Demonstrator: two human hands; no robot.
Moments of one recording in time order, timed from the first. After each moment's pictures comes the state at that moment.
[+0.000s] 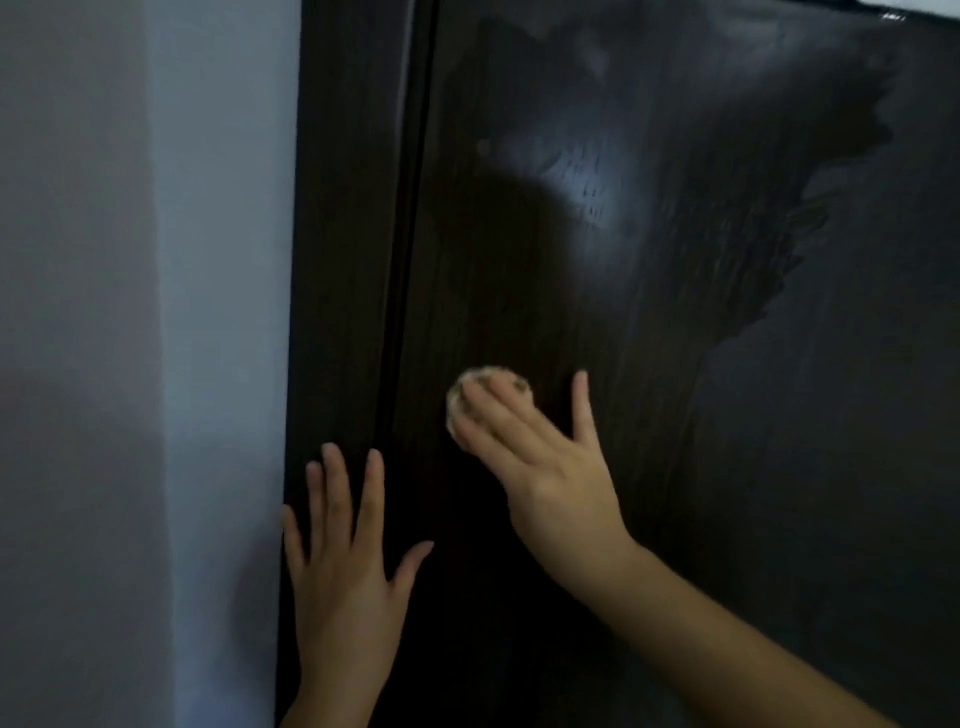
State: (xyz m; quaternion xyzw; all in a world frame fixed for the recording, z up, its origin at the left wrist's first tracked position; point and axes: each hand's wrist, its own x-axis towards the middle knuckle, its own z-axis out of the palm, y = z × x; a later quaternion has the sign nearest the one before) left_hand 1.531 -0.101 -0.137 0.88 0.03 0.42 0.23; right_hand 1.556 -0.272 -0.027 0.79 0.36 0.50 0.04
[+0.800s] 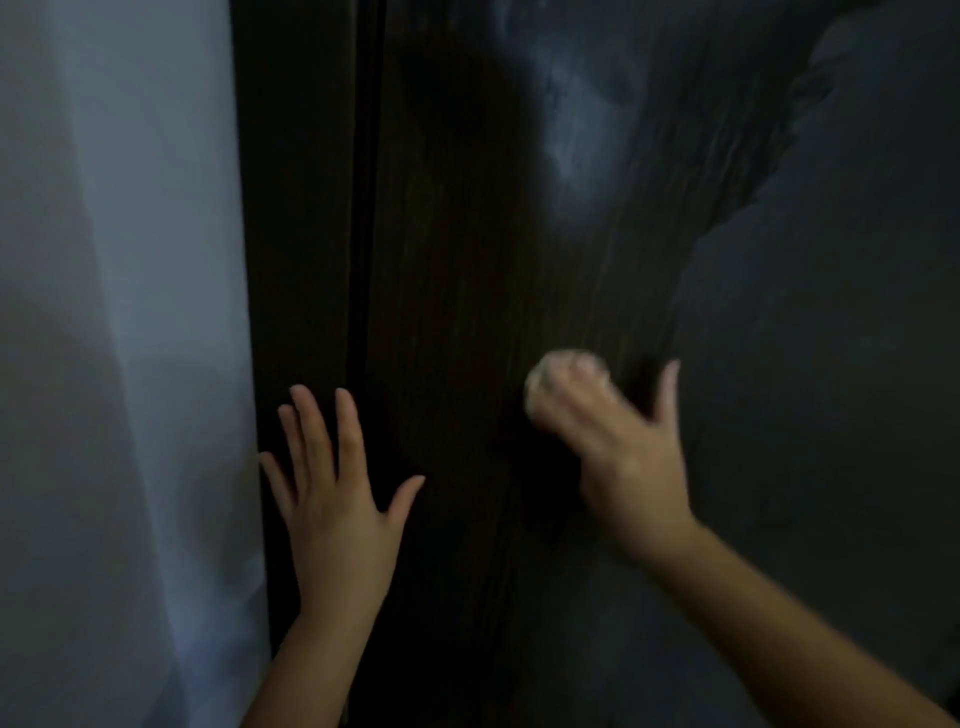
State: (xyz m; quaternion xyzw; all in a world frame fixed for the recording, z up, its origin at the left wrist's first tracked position) left_hand 1.520 -0.115 -0.160 0.87 0.06 0.42 0.26; right_hand 1.551 -0.349 -0.092 0.81 0.30 0.51 0.02
